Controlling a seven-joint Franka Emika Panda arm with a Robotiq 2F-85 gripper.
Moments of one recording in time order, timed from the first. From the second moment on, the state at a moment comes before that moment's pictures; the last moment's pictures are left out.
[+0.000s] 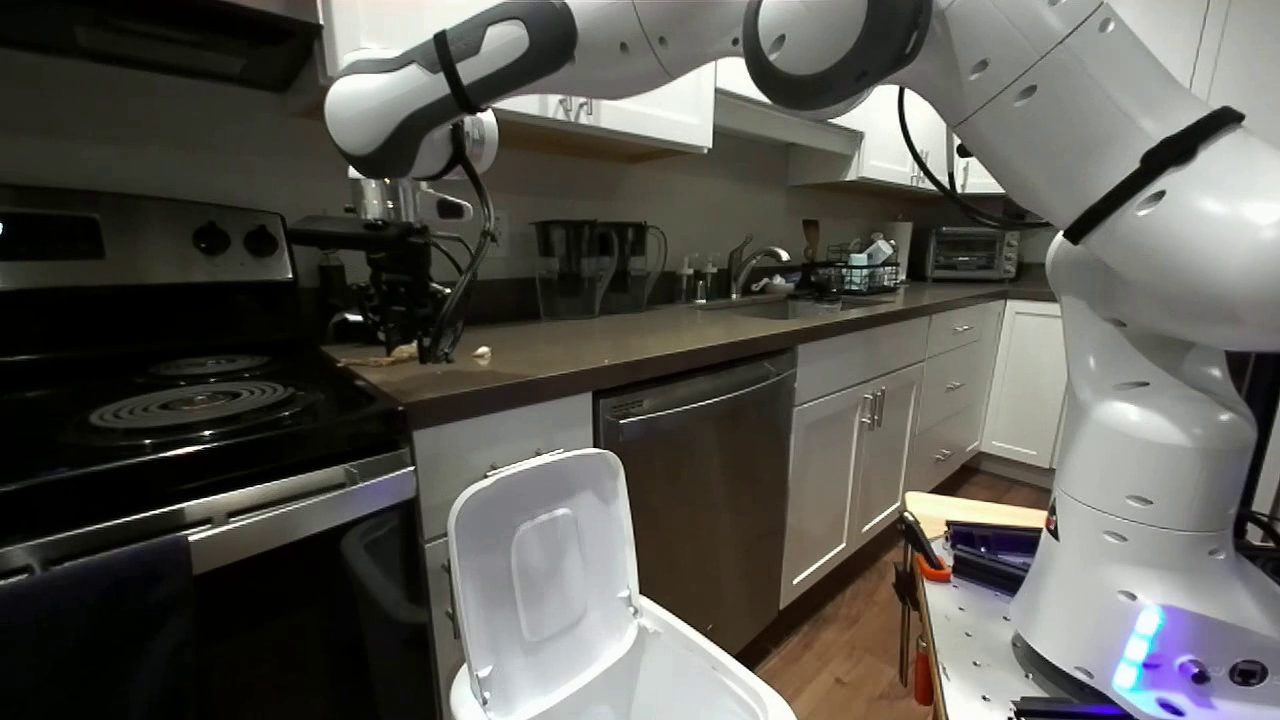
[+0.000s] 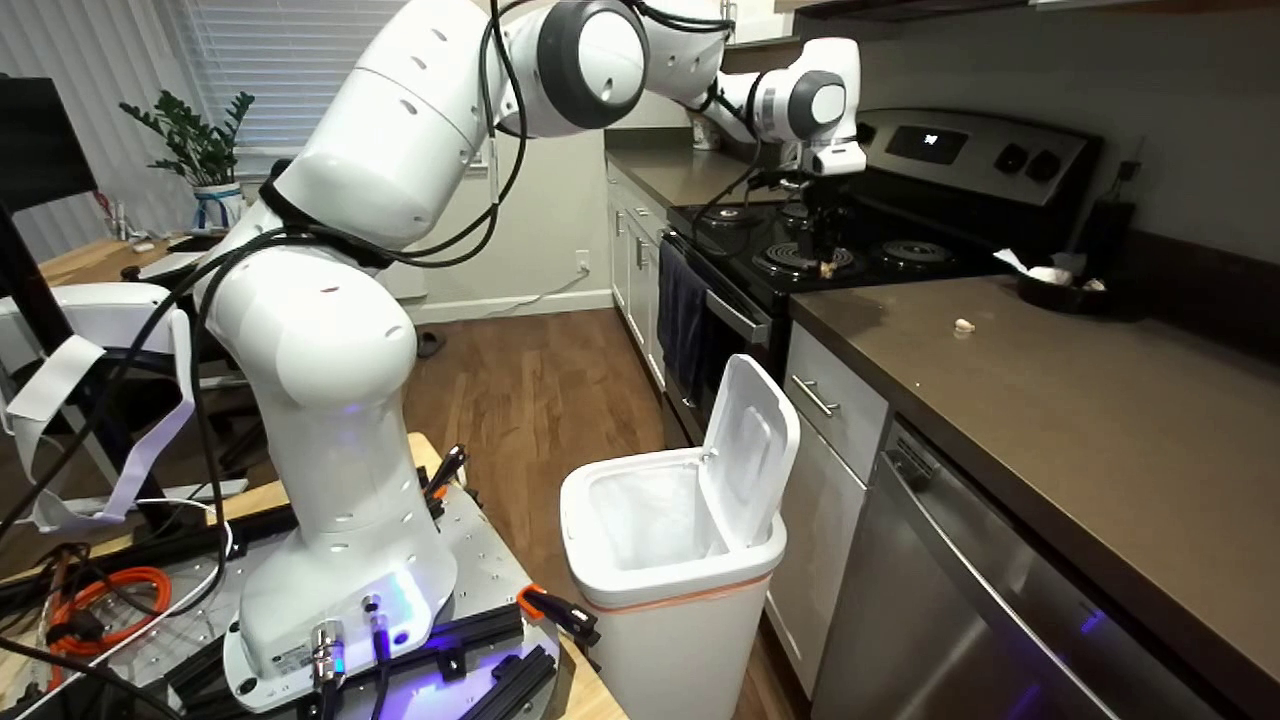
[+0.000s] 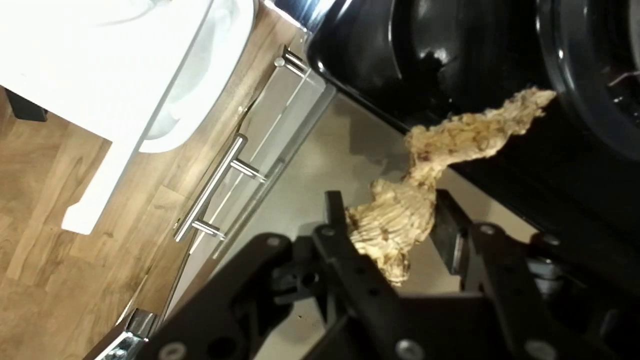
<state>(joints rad) 0.16 0.75 -0.20 -1.14 0.05 1.96 1.45</state>
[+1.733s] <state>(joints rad) 0.09 -0.25 0.00 -2.46 -0.09 2.17 1.48</state>
